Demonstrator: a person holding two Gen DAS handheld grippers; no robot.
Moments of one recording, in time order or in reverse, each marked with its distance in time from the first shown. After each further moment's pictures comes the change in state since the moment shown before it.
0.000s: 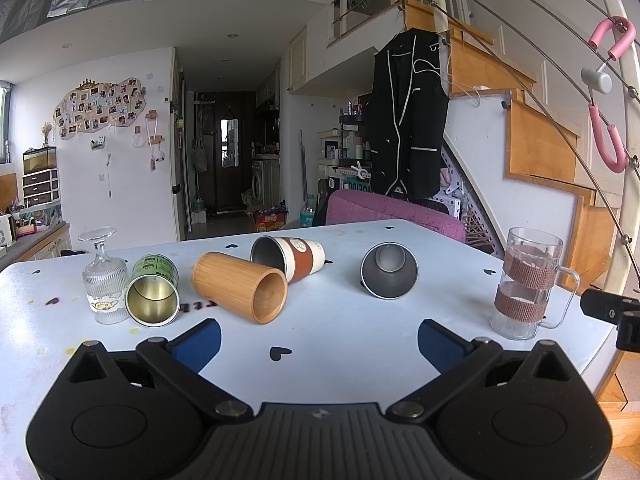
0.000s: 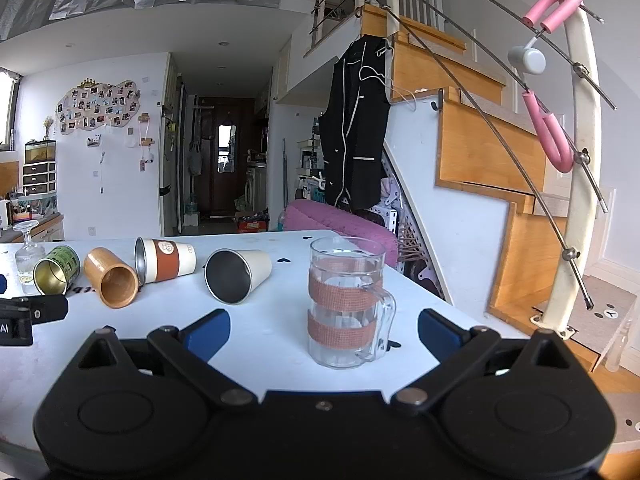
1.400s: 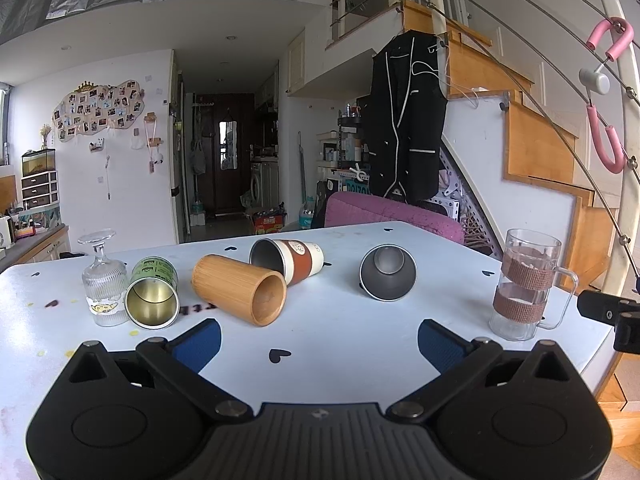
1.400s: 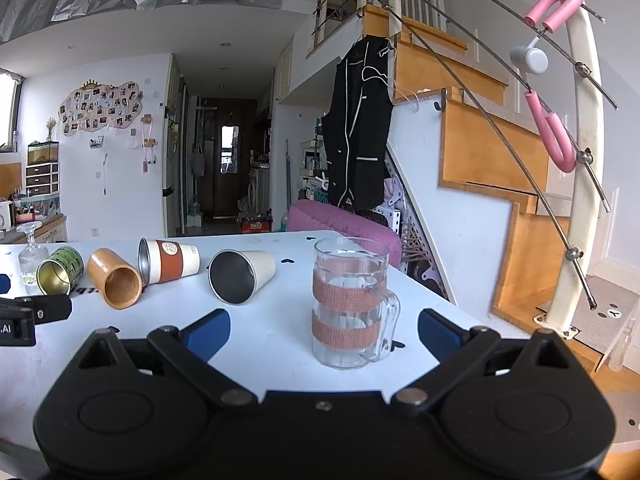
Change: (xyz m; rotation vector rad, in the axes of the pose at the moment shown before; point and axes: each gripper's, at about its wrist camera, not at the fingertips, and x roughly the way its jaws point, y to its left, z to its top) left arm -0.001 -0.001 0.001 0.003 -0.003 -0.002; right arm -0.001 0.003 -0.001 0.000 -0.001 0.007
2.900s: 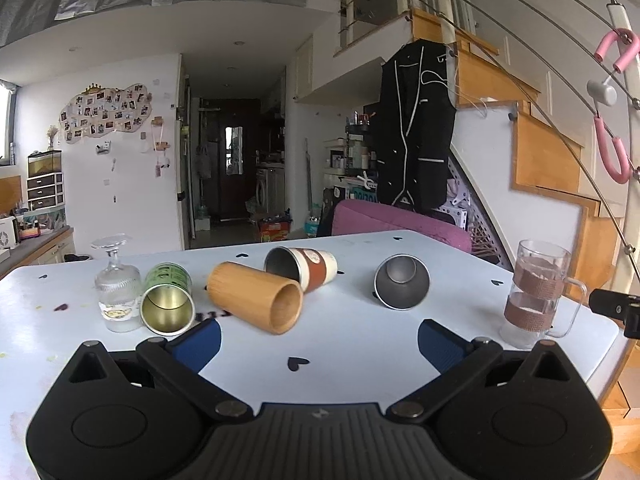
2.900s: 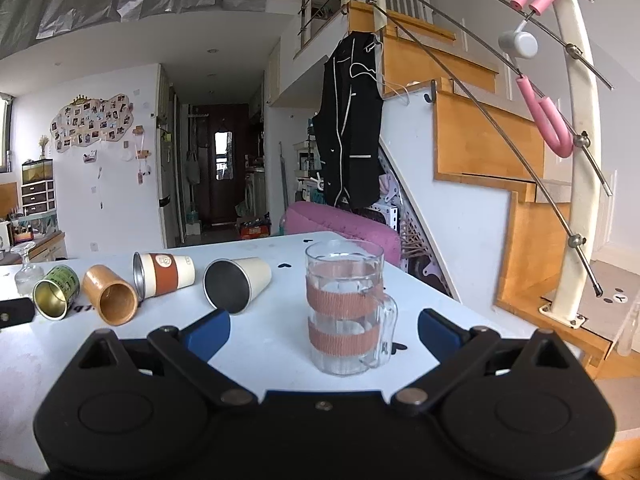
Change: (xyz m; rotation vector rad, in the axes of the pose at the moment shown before) left arm 0.000 0.015 0.004 -0.013 -0.018 0.010; right arm 0.011 -0.010 0.003 0.051 -0.005 0.000
